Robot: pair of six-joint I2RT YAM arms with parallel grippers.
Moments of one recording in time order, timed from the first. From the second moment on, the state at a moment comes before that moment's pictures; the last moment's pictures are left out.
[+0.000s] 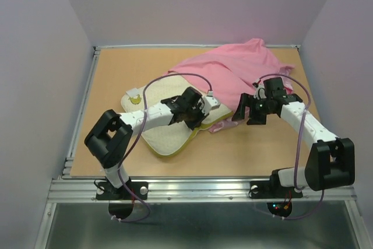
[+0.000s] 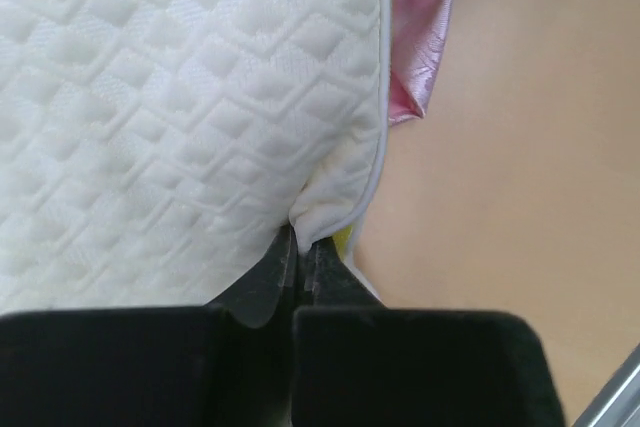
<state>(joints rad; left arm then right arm) -0.84 1.67 1.05 -0.32 0.18 0.20 0.13 1.33 0.93 -0.67 -0.48 0.32</state>
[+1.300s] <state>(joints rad) -0.63 1.80 1.39 0.03 0.58 -0.36 0.31 1.18 0.85 -0.29 -0.82 0.27</state>
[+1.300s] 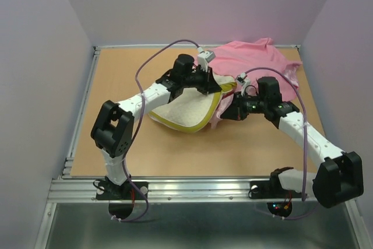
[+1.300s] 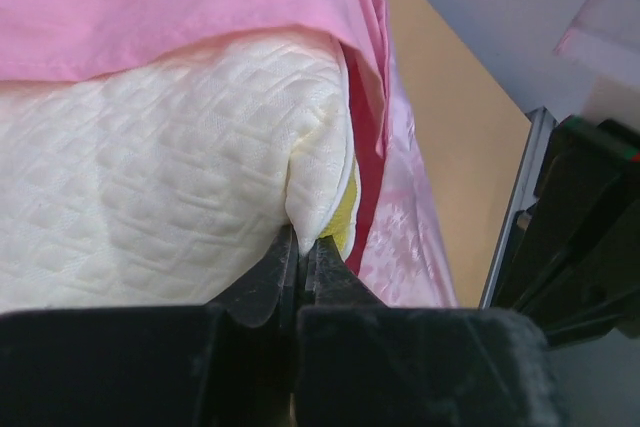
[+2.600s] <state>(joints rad) -0.67 1.82 1.00 0.21 0.45 -0.29 0.38 1.65 1.29 -0.48 -0.10 0.04</state>
